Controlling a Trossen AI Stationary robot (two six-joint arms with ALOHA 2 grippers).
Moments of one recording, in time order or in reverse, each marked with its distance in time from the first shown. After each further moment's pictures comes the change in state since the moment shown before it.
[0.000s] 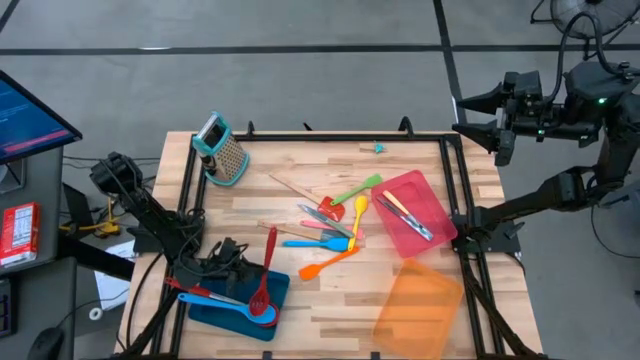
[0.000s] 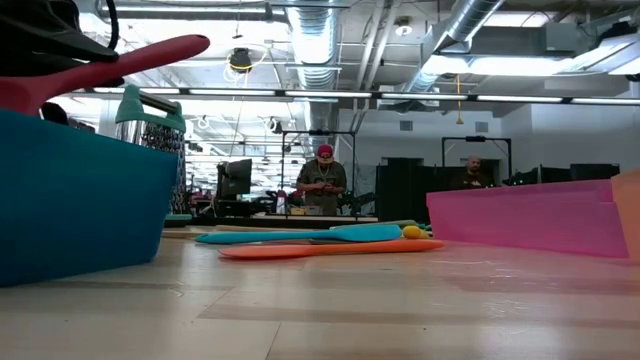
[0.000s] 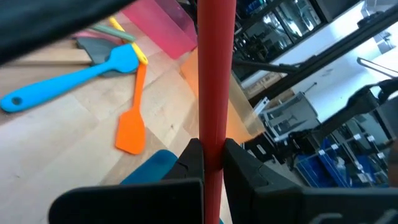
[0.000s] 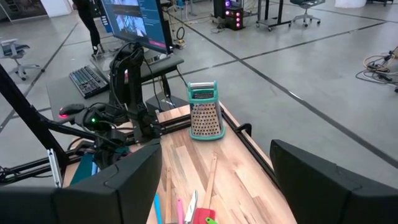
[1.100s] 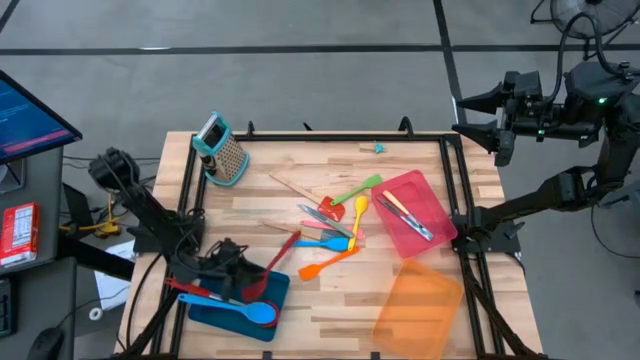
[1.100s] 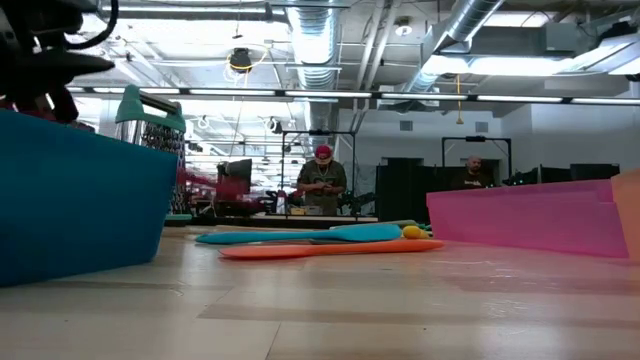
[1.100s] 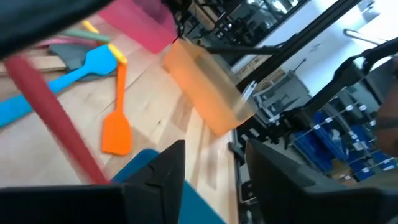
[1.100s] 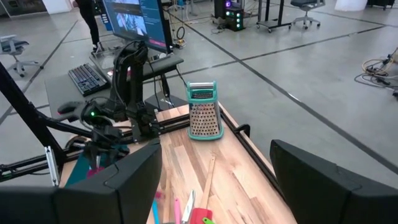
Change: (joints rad) left arm 0.001 -0.087 -0.001 -0.030 0.066 0.149; right arm 0.000 0.000 0.000 0.000 0.000 -0.021
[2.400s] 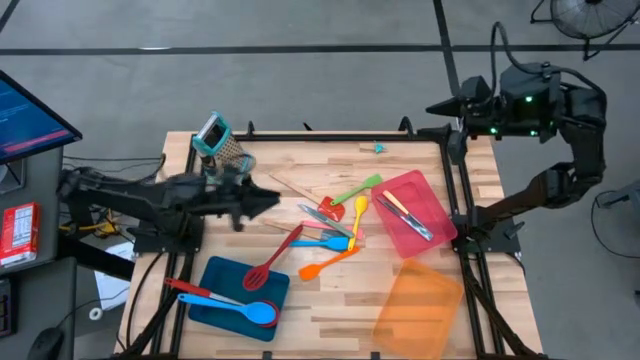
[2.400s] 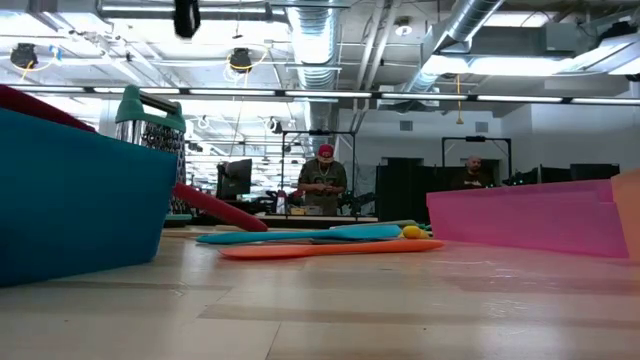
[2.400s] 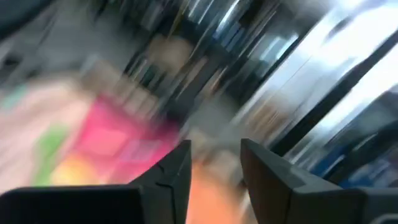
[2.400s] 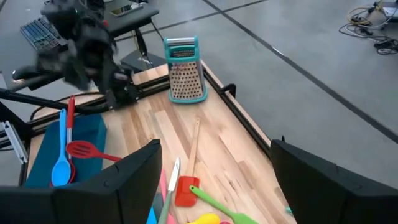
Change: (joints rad) left arm 0.775 -0.346 0.475 -0.655 0.613 0.325; right arm -0.062 0.136 0.000 -0.078 0.003 0.030
